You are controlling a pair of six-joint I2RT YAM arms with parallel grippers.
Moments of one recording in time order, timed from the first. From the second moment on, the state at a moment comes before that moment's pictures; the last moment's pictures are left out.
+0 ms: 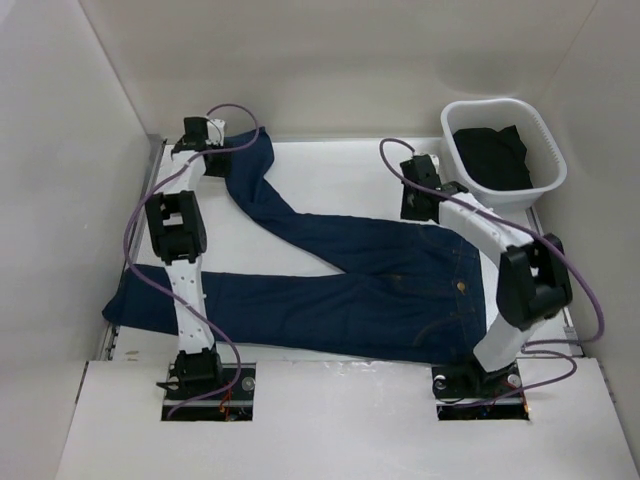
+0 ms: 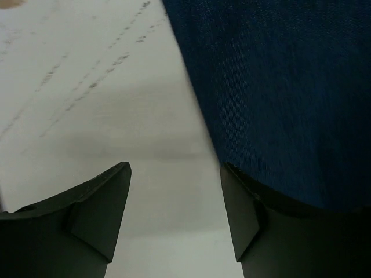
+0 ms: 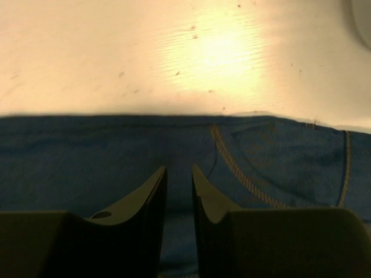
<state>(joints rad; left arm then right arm) 0.10 2.36 2.07 -0.52 0.07 0.22 0.34 1.77 1.32 -0.51 0.30 0.41</state>
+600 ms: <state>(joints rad) 0.05 2.58 2.28 -0.49 0.08 0.06 0.26 1.33 1.06 -0.71 0.39 0.57</state>
